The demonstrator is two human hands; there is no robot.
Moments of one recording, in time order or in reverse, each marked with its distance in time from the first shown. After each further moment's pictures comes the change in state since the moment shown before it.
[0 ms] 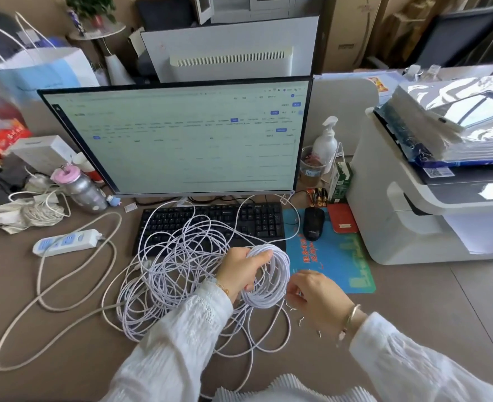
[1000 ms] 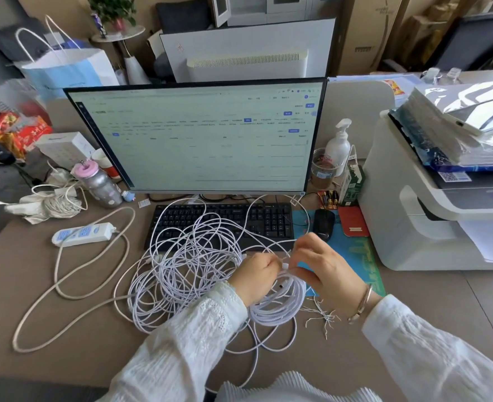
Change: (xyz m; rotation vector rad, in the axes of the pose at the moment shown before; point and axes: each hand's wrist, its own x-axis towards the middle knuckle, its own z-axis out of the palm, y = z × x) left_hand -0.024 0.013 0.006 0.536 -0.056 0.196; right_hand 0.019 0.008 -0.023 0.147 0.272 -0.370
